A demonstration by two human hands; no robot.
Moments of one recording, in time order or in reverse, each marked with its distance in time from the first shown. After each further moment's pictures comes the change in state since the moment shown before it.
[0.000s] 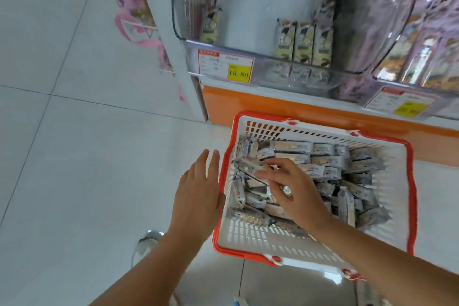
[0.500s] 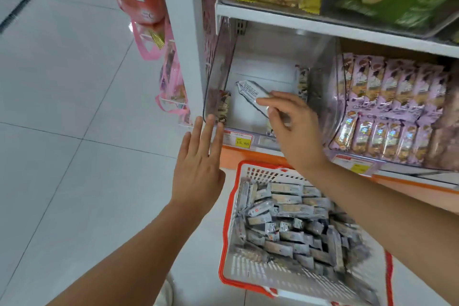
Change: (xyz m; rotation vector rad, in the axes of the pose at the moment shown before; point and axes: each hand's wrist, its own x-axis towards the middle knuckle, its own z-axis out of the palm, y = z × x) left_hand 0.029 0.011 -0.145 0.207 0.446 0.162; right_hand 0.116 -0.171 -0.127 0.018 0.482 -0.216
